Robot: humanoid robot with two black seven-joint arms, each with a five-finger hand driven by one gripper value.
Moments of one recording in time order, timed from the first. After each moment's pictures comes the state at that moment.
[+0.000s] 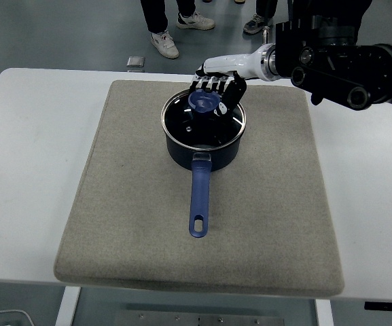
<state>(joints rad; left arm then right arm) 0.02 0.00 -0.01 -0.10 0.12 -0.06 0.09 1.66 -0.10 -0.44 0.79 -0.67 0.27 0.14</state>
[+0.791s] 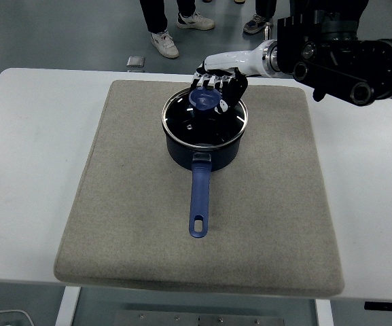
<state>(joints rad) 0.02 0.00 -0.01 -0.10 0.12 -0.06 0.09 1.68 -0.11 -0.44 0.79 -0.65 0.29 0.14</state>
